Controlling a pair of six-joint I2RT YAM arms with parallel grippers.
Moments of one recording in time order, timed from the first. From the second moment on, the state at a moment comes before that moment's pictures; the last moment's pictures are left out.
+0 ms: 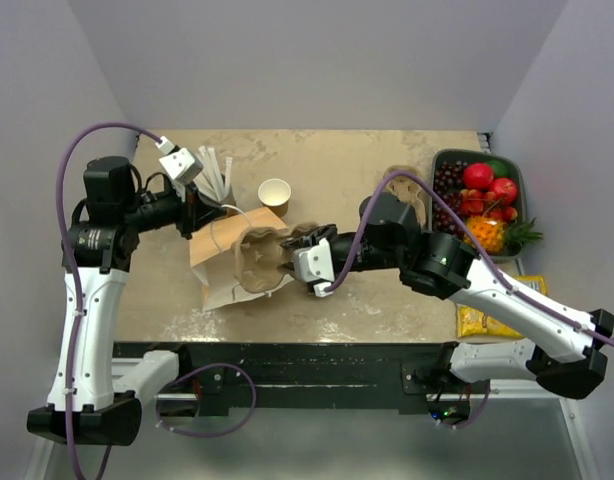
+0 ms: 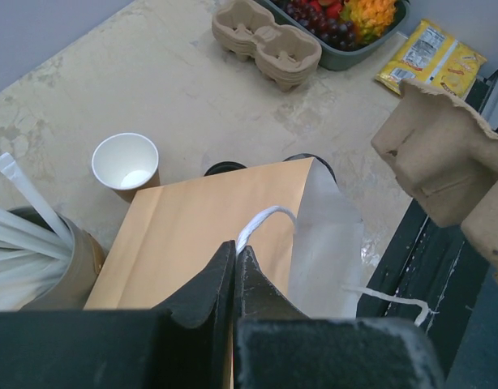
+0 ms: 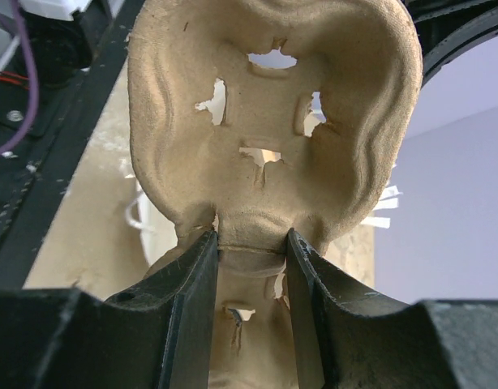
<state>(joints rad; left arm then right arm) -0.01 1.01 1.34 -0.82 0.89 0.30 1.05 1.18 1.37 -0.50 -0.43 -0.83</state>
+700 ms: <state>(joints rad) -0.01 1.03 1.41 -0.85 0.89 0.31 1.15 1.25 1.24 -0.12 -0.39 -0.88</state>
